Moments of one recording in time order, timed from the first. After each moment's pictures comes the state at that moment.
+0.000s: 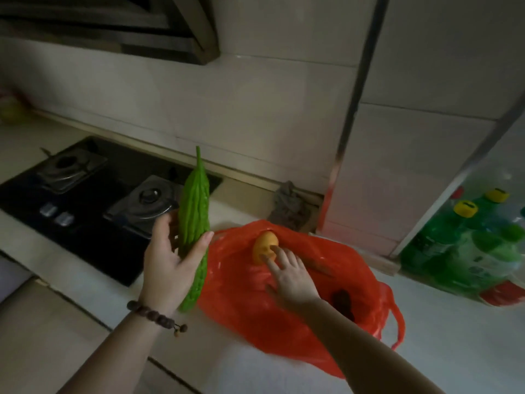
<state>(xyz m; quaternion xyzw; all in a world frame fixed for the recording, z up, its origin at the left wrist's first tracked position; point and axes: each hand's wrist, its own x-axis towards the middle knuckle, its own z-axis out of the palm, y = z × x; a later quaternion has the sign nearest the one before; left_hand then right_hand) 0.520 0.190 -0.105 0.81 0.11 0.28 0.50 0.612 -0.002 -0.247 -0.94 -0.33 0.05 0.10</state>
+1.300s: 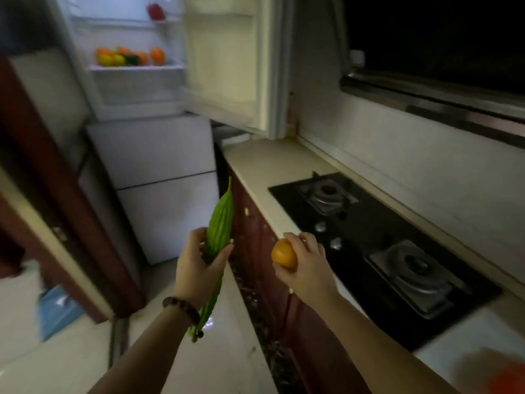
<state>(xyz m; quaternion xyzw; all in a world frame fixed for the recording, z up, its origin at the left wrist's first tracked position) 0.206 0.688 -0.098 0.72 0.37 0.43 0.39 0.393 0.575 -0.110 -0.79 -0.52 0.04 0.32</state>
